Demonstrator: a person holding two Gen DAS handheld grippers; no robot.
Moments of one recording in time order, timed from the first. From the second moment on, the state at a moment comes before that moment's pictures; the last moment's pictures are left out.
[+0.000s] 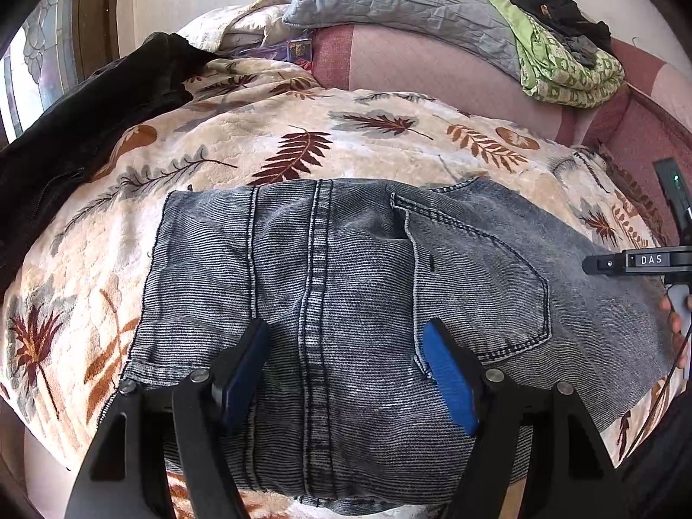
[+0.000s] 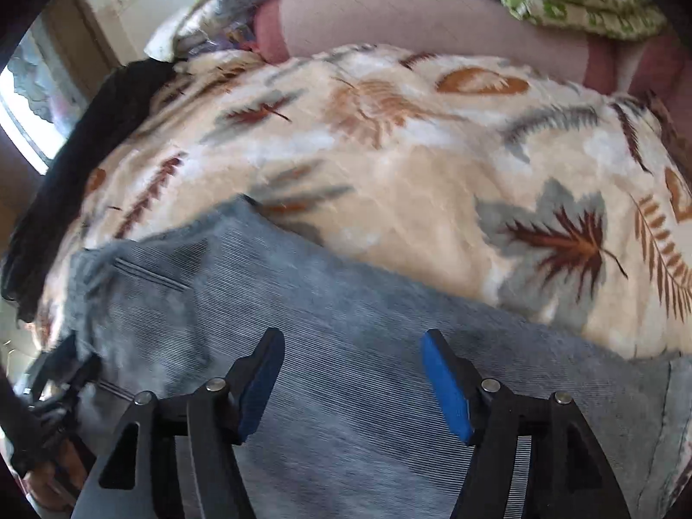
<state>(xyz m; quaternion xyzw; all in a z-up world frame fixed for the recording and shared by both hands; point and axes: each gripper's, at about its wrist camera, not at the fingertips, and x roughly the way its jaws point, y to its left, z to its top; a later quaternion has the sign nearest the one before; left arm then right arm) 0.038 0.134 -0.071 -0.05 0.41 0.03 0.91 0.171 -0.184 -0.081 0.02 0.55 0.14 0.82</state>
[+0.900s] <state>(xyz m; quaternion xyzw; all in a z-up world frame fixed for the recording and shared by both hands) 0.024 0.055 -0.042 0.01 0.39 -0.01 0.92 0.136 -0.409 -0.066 0.38 0.43 0.21 0.79</state>
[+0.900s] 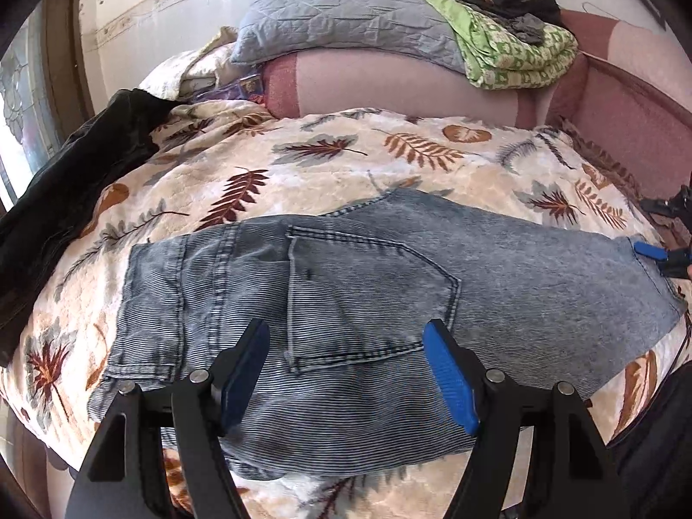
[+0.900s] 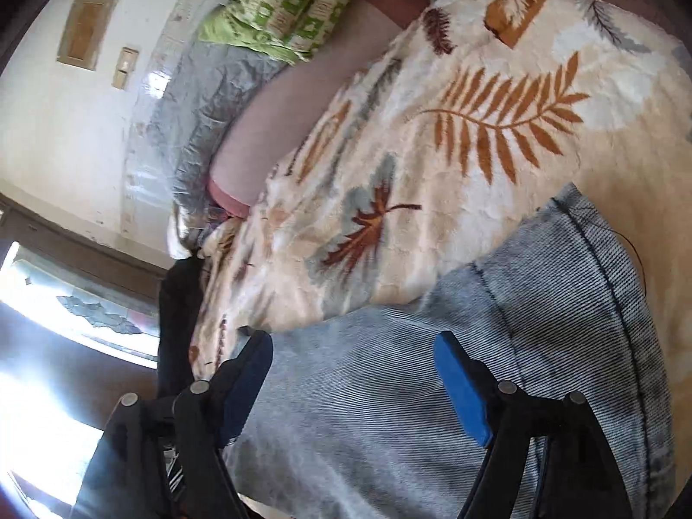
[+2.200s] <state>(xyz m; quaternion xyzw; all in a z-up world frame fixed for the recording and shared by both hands) 0.051 0.012 -0.075 -0.01 0.39 -0.10 0.92 0.056 -0.403 -0.076 0.47 0.39 0.20 0.77</state>
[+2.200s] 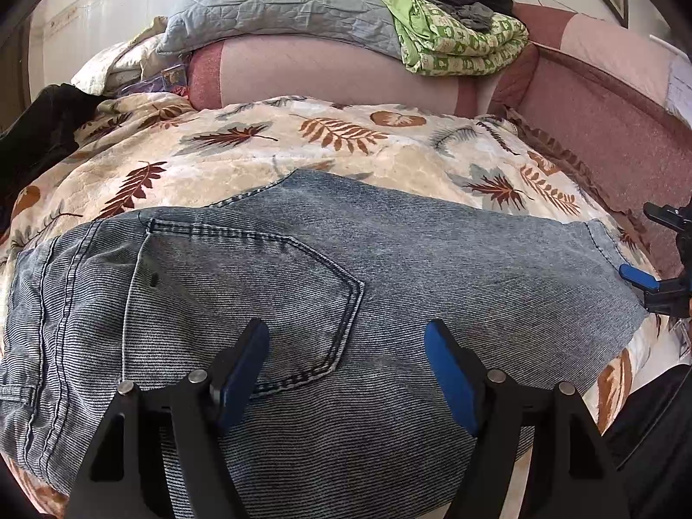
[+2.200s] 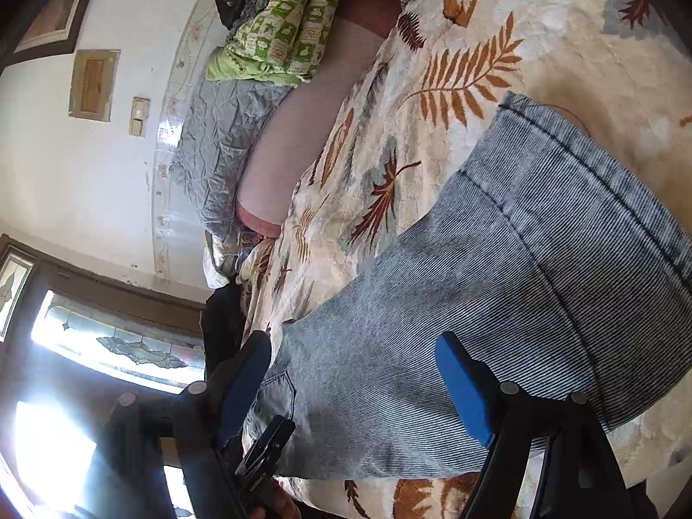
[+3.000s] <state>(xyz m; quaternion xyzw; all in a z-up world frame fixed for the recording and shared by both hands) 0.057 -0.043 -0.088 0.07 0.40 -0.12 0.91 0.039 -0.479 -0.112 0.58 0.36 0.15 0.71</state>
